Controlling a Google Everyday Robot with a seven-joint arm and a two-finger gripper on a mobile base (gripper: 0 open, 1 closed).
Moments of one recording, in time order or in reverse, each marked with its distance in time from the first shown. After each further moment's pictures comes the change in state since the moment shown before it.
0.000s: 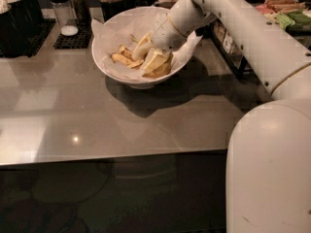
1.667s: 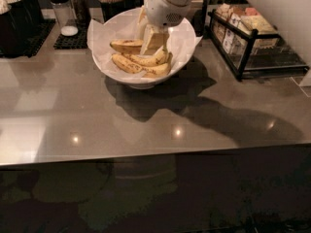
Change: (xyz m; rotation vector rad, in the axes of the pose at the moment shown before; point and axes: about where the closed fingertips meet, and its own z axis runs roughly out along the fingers) arm -0.071 0.011 -0.077 0.186 0.381 -0.043
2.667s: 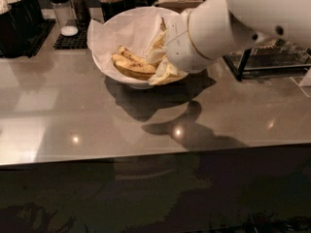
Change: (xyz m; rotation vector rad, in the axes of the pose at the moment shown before) arm -0.022 0.095 -0.047 0.232 -0.085 0.017
